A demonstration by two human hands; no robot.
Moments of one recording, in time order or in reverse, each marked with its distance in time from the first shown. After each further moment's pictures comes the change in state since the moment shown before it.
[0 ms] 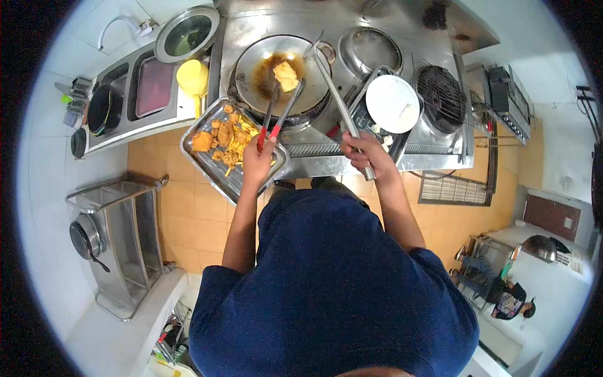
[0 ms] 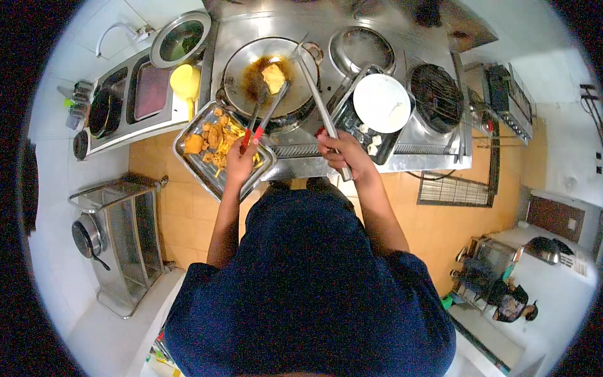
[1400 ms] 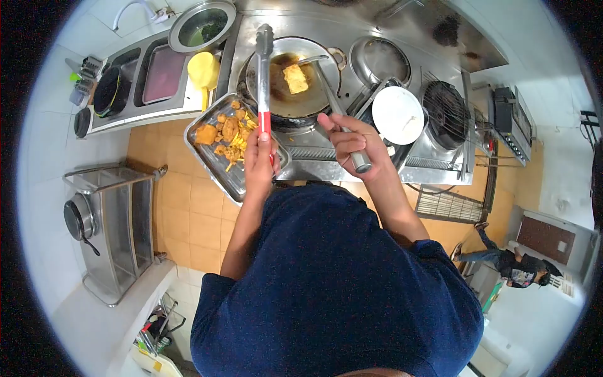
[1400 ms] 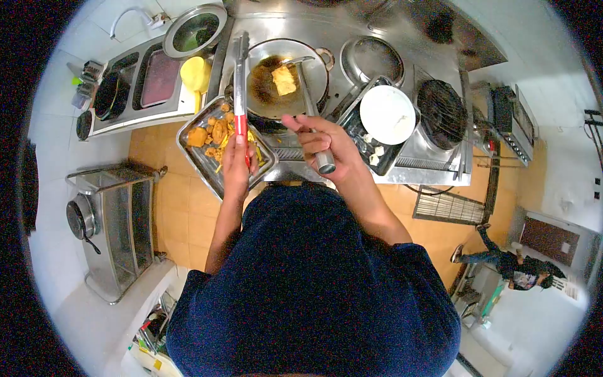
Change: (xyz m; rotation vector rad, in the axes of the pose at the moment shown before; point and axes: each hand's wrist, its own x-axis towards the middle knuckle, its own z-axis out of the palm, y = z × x) left_hand -0.045 0.083 -0.012 -0.722 0.002 -0.047; right_hand 0.008 -0.041 0.081 0.691 -0.223 0.212
